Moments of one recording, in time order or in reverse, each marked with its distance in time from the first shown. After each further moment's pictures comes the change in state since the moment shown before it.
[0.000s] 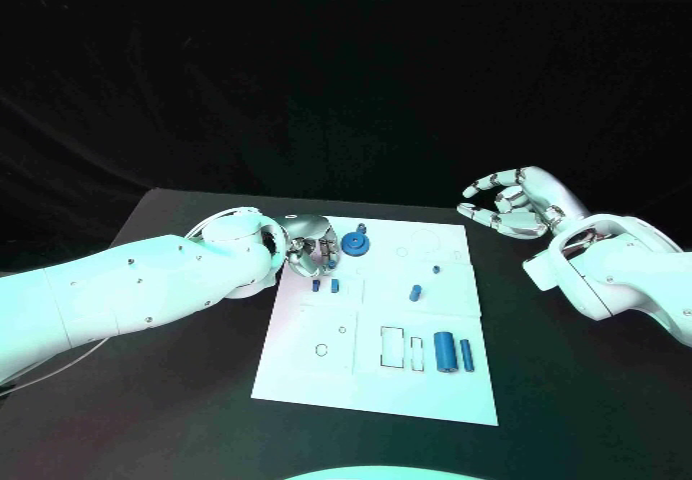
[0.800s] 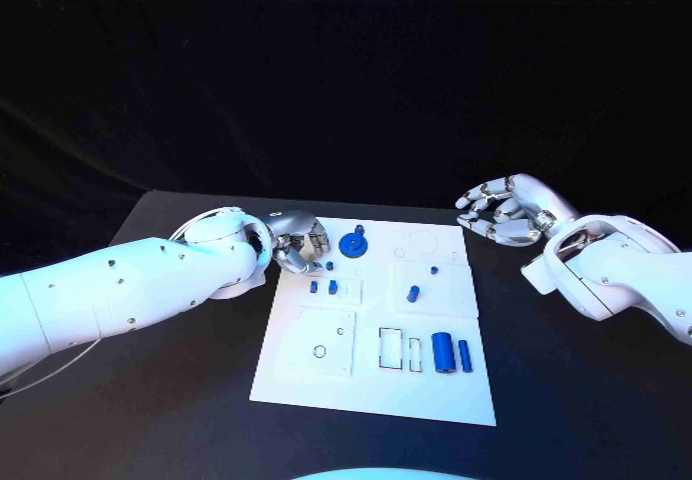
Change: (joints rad) left arm 0.000 -0.041 0.006 0.006 0.048 -0.046 0.019; left_hand -0.012 0.004 -0.073 0.008 0.000 -0.088 0.012 -0.061 -0.032 -0.129 0.021 -0.031 -0.018 -0.084 0.027 -0.082 -0.191 0.024 -0.096 0.020 -0.124 -0.168; right arm 0.000 0.004 0.000 -0.011 -0.057 0.081 -0.042; right_hand 0.120 -0.026 0.176 -0.031 -0.016 0.025 0.001 0.012 -0.012 -0.506 -0.002 -0.901 -0.688 0.000 -0.014 -0.075 0.000 0.032 -0.104 -0.018 -0.195 -0.008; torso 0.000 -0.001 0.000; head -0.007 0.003
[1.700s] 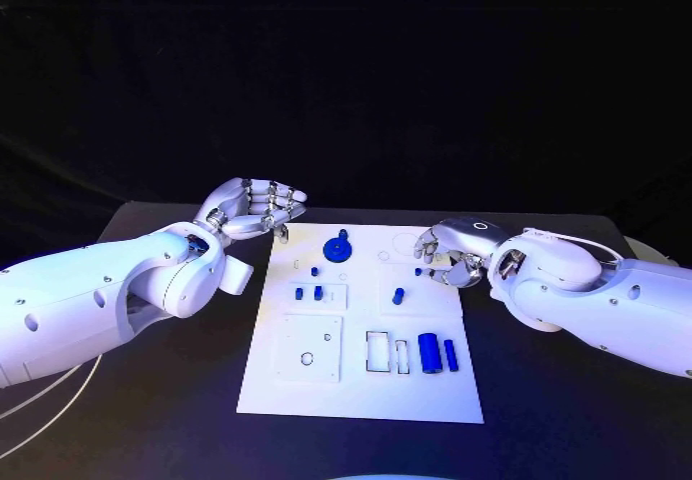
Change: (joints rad) left arm 0.001 -0.151 0.007 0.149 1.090 -0.232 0.474; left_hand 0.065 0.057 -0.089 0.080 0.000 0.054 0.011 0.020 -0.012 0.052 -0.002 0.108 0.000 -0.214 0.000 -0.204 -0.361 0.062 -0.199 0.003 -0.355 -0.412; right arm -0.052 0.087 -0.006 0.005 -0.699 0.214 -0.219; right_hand -0.032 -0.071 0.065 -0.056 -0.043 0.042 -0.001 -0.025 -0.031 0.098 0.013 -0.318 -0.322 0.002 0.009 0.000 0.001 0.000 0.031 0.017 0.037 0.008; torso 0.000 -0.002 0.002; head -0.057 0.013
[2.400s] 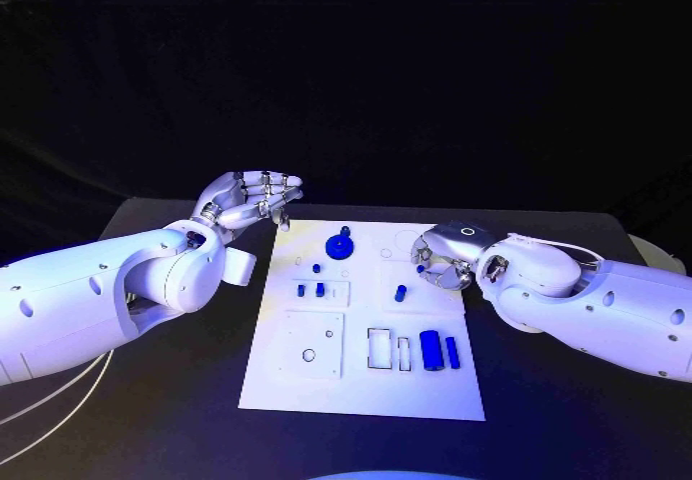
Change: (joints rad) left arm 0.000 -0.008 -0.002 0.015 0.185 -0.002 0.064; left_hand 0.004 0.004 0.003 -0.003 0.000 0.003 0.003 0.004 0.000 0.000 0.000 0.004 0.000 -0.007 0.000 0.000 -0.001 0.000 0.000 0.000 -0.004 -0.002; right arm -0.029 0.060 0.001 -0.055 -0.084 0.020 -0.035; right_hand 0.018 0.019 0.044 -0.038 -0.019 0.043 -0.005 0.000 -0.003 0.052 -0.009 -0.015 -0.036 0.000 0.000 0.008 0.000 0.000 0.029 -0.004 0.042 0.000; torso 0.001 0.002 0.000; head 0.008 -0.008
